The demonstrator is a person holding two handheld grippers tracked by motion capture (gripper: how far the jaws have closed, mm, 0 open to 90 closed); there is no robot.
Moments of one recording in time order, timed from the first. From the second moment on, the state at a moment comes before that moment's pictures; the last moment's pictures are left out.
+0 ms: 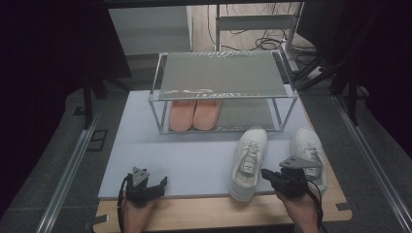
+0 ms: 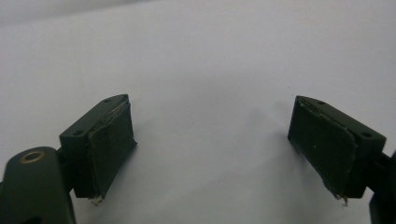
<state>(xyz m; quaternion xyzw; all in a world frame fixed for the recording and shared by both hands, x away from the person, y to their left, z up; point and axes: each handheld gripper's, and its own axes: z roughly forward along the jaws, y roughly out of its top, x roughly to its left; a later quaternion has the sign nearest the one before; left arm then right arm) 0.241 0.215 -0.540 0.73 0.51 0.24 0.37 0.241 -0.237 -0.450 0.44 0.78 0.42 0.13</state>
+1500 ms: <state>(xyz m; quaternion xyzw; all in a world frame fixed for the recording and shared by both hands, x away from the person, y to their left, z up) 0.241 0.215 -0.540 0.73 0.51 0.24 0.37 0.249 -0.250 -0.436 0.47 0.77 0.40 0.15</state>
